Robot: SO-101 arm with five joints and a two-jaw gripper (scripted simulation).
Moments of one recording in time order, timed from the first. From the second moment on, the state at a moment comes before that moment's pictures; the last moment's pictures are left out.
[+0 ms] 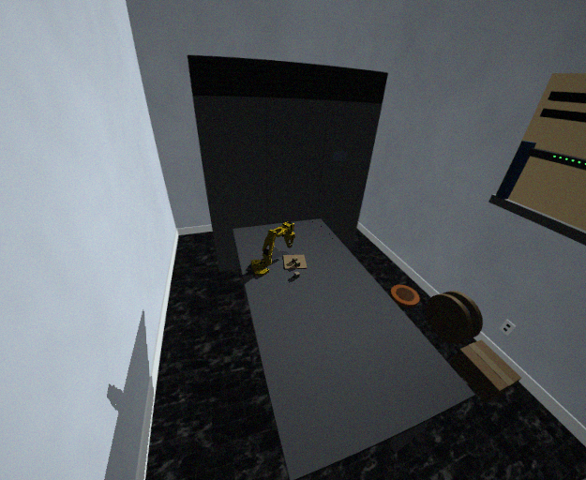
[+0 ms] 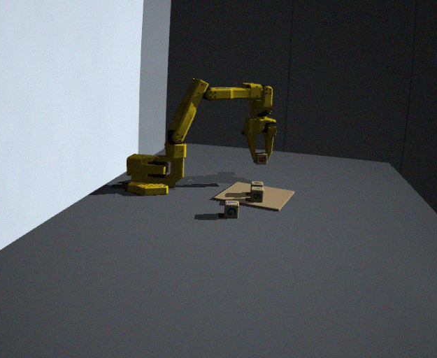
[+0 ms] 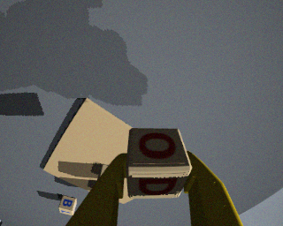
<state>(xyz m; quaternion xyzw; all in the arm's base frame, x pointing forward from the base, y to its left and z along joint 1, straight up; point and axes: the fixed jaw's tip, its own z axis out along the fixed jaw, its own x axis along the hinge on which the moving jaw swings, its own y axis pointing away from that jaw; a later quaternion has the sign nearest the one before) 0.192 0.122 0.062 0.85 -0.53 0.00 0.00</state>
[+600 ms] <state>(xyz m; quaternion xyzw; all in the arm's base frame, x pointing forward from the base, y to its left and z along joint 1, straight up) 0.192 0.069 0.058 0.76 -0.65 0.00 0.00</state>
